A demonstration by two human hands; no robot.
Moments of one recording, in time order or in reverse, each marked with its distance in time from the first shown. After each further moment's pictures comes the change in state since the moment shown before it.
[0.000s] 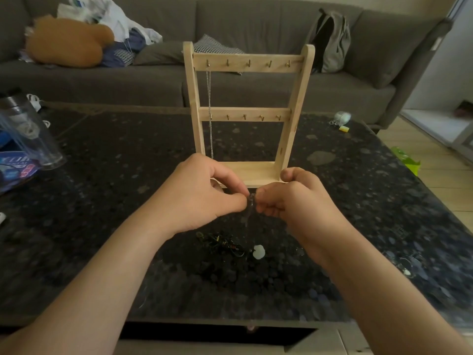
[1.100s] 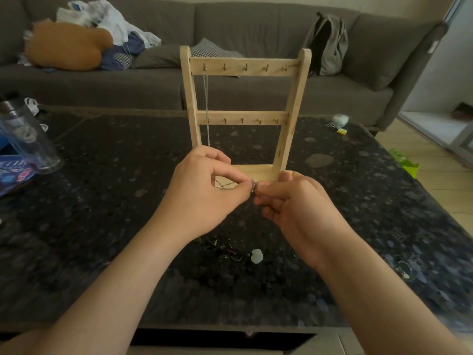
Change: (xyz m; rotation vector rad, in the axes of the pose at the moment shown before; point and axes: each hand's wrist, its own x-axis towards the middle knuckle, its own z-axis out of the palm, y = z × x) left_hand 0.005 -0.004 0.019 0.011 0.287 0.138; right_hand 0.001 -0.001 0.002 0.284 -0.060 0.026
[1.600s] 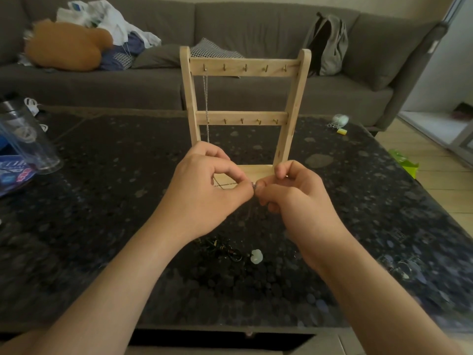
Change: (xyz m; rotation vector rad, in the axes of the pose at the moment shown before) left_hand 0.001 0.003 -0.001 0.000 -0.022 -0.001; right_hand -0.011 -0.006 0.004 -0.250 0.017 -0.214
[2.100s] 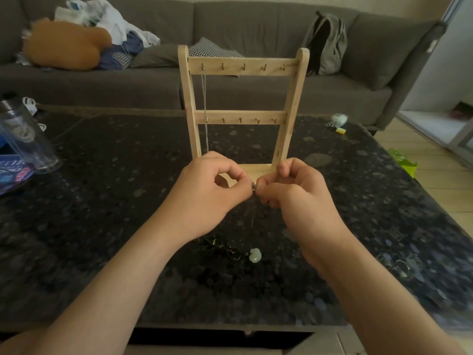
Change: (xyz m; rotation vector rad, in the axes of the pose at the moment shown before) left_hand 0.002 -0.002 0.004 -0.049 -0.083 -0.025; right_hand 0.000 -0.002 -0.002 -0.028 0.016 -0.051
